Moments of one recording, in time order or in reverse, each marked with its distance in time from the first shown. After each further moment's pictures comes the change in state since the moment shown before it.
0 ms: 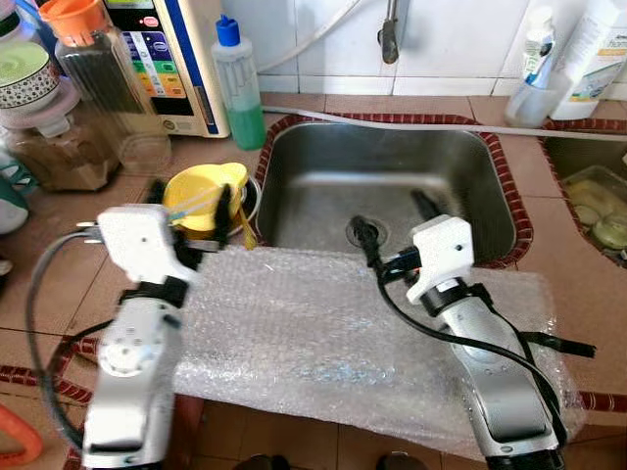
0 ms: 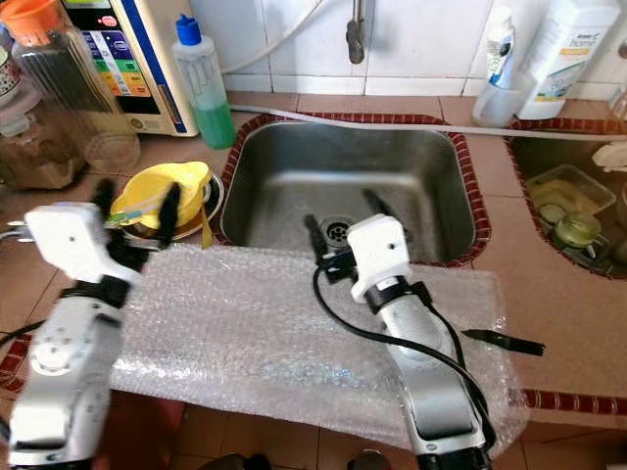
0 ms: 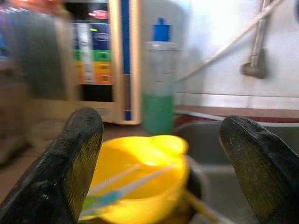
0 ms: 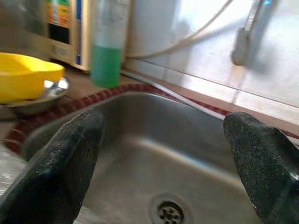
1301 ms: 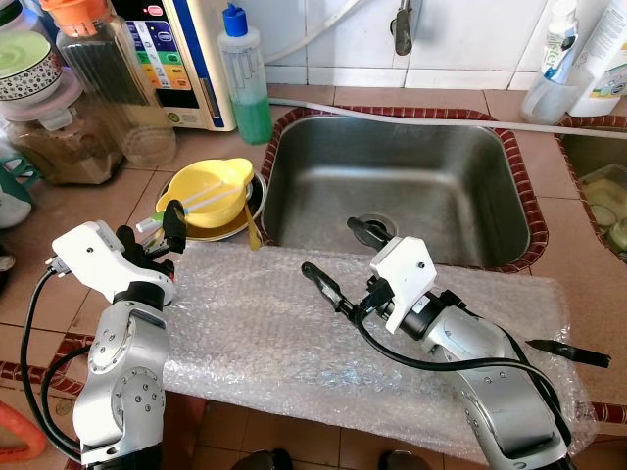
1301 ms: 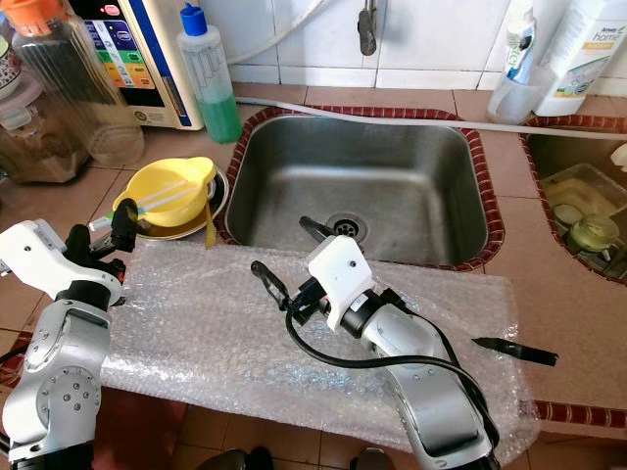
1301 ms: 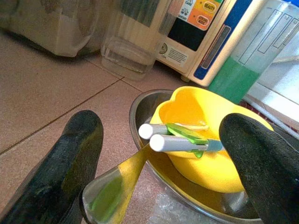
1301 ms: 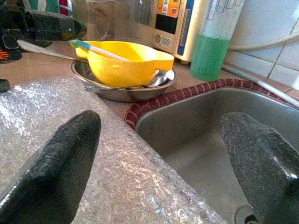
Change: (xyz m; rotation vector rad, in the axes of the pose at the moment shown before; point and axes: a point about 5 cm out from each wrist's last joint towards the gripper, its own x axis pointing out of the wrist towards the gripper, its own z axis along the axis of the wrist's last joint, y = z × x) left arm -0.002 0.026 -0.027 -0.404 0.167 0.284; right arm -0.008 0.030 0.006 0.042 0.045 0.374
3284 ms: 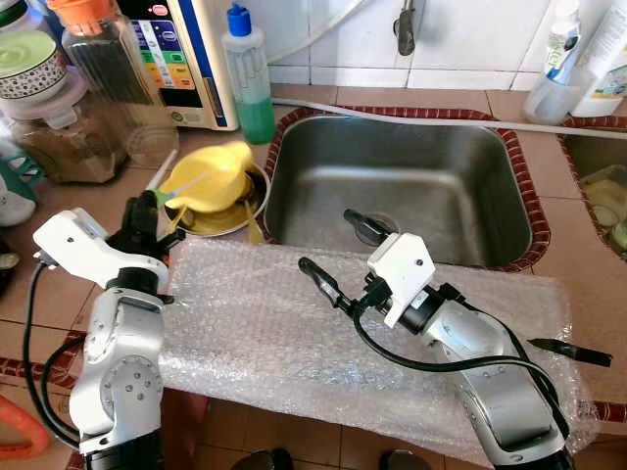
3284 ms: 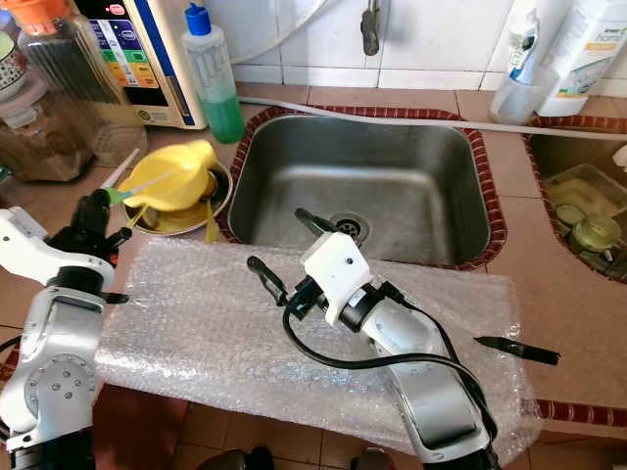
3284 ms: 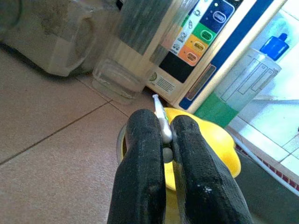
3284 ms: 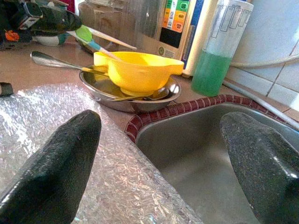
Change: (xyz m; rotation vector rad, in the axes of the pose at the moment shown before) left arm 0.007 -0.007 0.017 -0.136 -0.077 -0.032; right arm 0.004 -0.002 0.006 -0.063 -0.040 0.014
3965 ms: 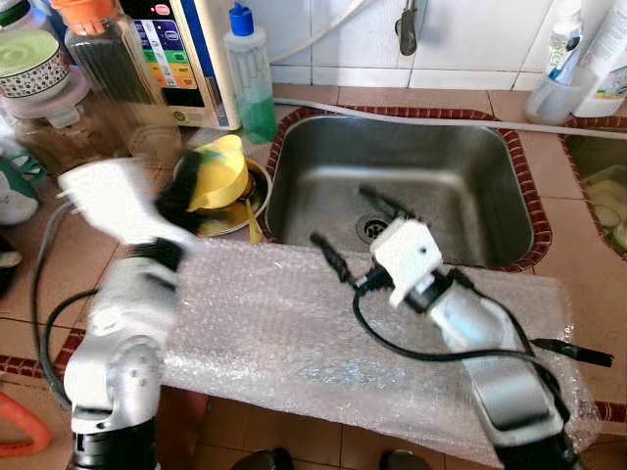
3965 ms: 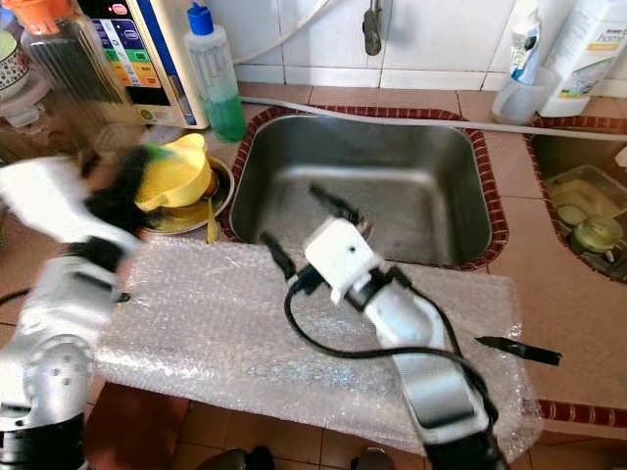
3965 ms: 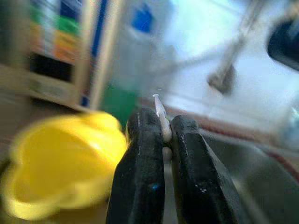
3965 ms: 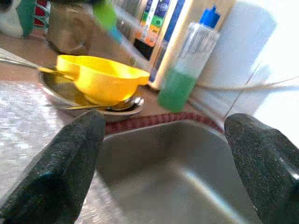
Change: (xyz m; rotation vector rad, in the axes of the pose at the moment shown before) left arm 0.001 -0.063 0.001 0.218 0.105 -0.421; right arm 0.007 -0.021 0.008 -0.222 -0.031 -0.120
